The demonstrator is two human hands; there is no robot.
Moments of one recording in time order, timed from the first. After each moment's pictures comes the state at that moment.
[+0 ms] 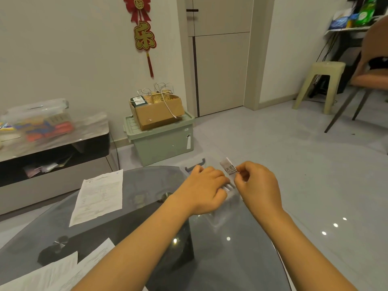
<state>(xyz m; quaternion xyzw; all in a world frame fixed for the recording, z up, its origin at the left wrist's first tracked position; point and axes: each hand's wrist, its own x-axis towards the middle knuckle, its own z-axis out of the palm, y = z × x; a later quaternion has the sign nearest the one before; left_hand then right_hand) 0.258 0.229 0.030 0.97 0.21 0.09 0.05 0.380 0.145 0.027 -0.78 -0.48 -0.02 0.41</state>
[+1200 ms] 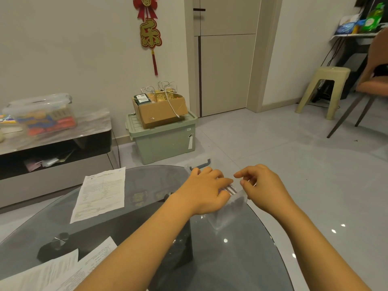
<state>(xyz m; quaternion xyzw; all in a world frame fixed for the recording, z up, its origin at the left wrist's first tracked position) 0.253 0.235 0.030 0.96 0.27 0.02 0.07 0.399 0.151 0.030 -0.77 -0.54 0.11 0.33</state>
